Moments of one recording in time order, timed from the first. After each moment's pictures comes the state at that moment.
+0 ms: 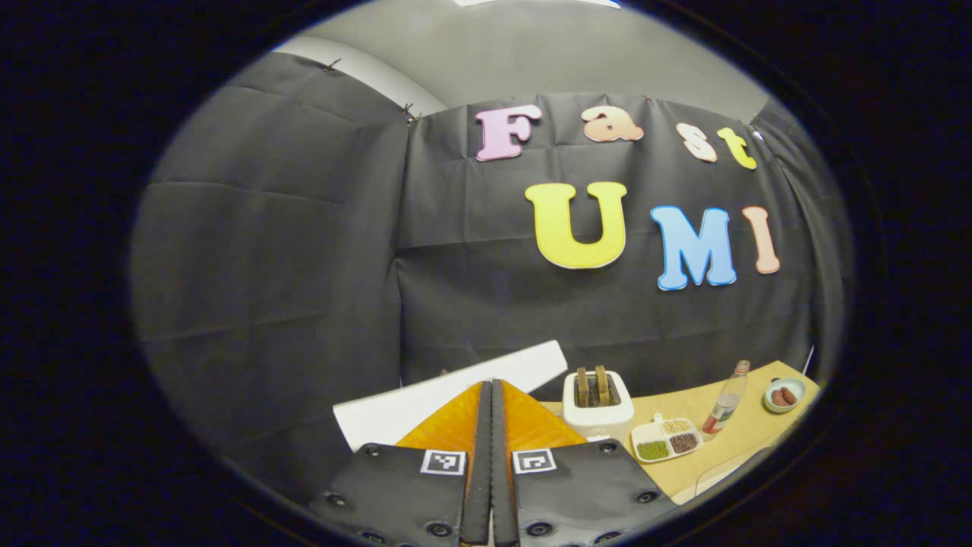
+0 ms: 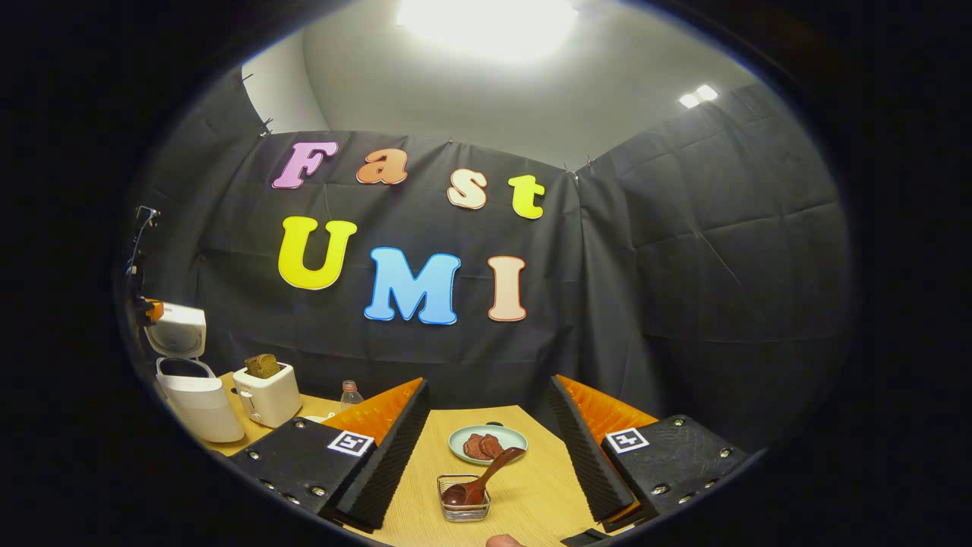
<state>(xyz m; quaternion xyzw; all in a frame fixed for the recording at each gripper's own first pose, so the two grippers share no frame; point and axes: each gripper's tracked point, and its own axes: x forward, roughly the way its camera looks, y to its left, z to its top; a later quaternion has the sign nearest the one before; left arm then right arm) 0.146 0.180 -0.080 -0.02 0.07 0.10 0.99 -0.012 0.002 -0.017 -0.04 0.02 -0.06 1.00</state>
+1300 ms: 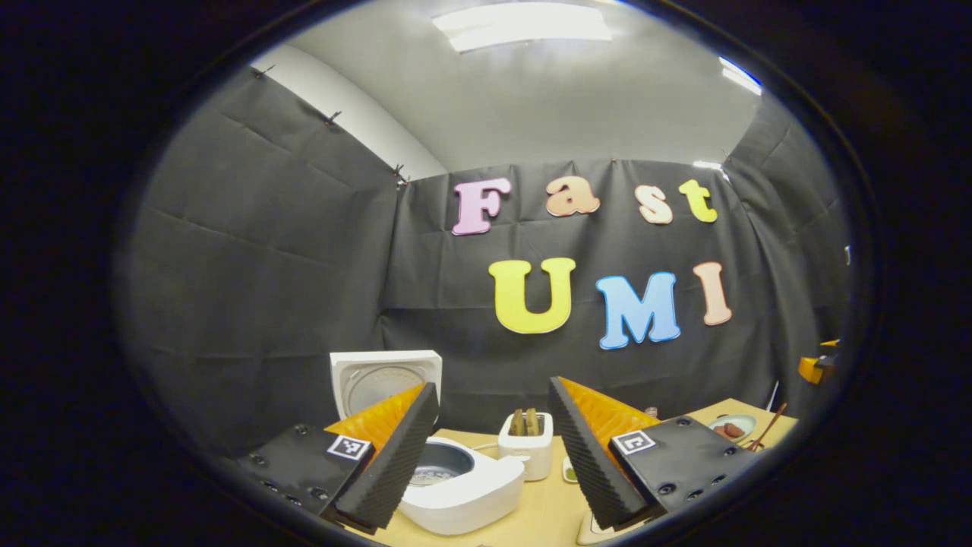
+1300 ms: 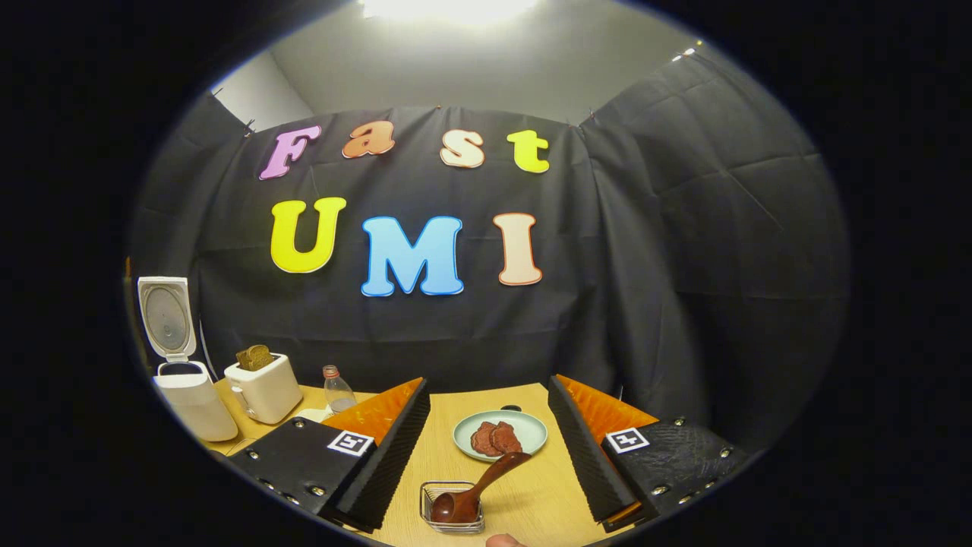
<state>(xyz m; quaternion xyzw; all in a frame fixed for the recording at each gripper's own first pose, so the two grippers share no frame) 0.024 0.068 0.027 -0.03 -0.03 0.08 1.00 0.088 -0.040 -0.094 0.02 0.08 -0.03 1.00</state>
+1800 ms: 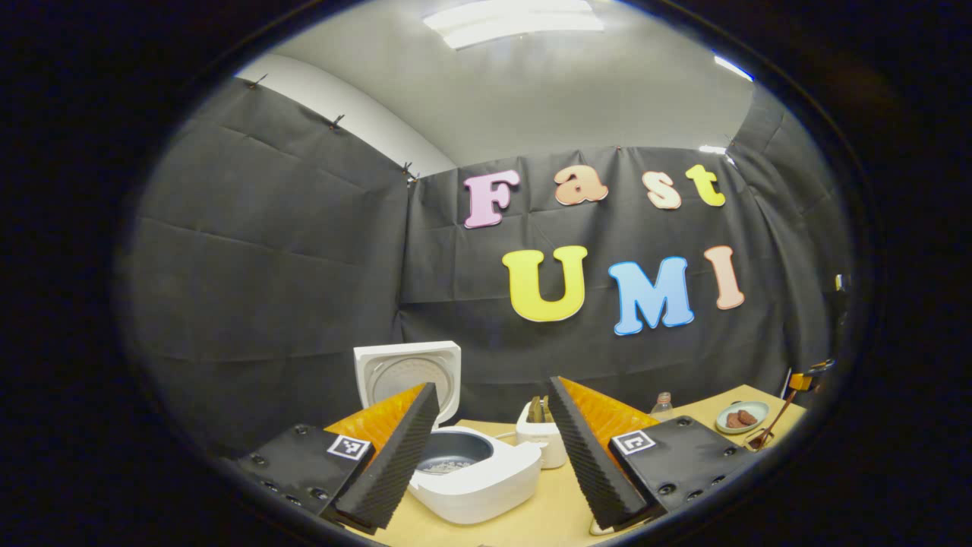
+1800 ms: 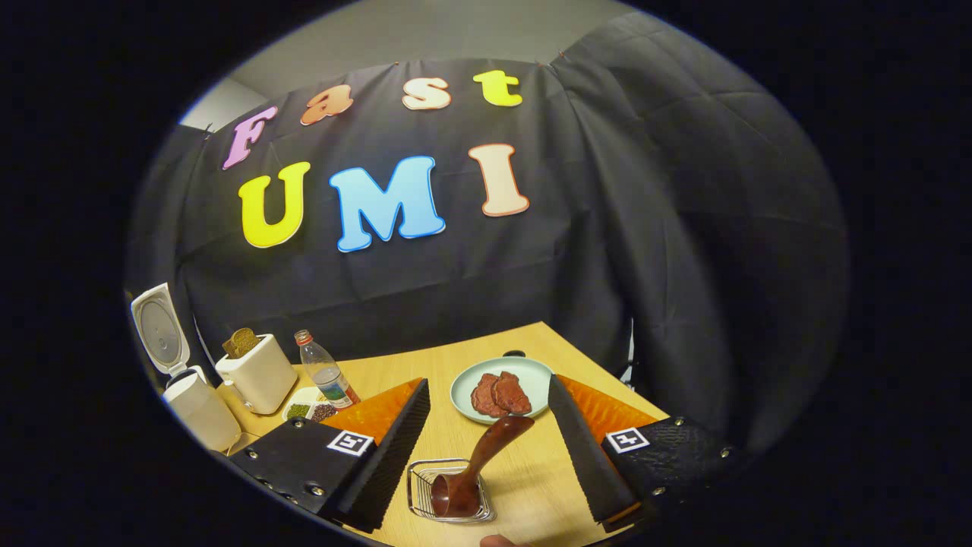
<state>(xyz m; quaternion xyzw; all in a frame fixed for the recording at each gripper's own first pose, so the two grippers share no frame) 0.016 0.076 0.021 -0.01 0.00 0.10 0.99 0.113 -0.054 -0.193 0.10 0.21 -0.04 0.97</state>
